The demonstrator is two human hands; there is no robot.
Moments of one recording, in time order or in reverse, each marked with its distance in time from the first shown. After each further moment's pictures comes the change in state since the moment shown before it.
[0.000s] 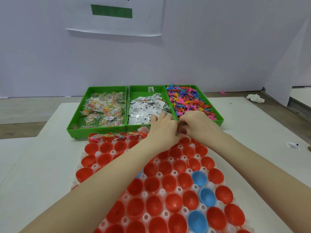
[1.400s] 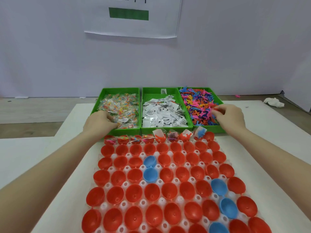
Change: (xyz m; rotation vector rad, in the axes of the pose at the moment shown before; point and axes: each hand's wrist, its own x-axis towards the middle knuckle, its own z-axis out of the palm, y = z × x) left_hand -0.039 -0.173 -0.041 -0.188 0.074 -0.688; right_hand 0.029 0.057 0.015 0.299 0.351 0.540
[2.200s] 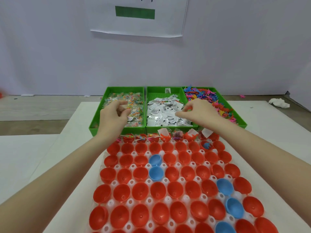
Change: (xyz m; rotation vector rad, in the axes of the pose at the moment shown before) left_hand -0.026 0.022 0.003 -0.581 0.282 0.246; right_hand -0.011 -0.082 0.018 -0.122 -0.369 -0.255
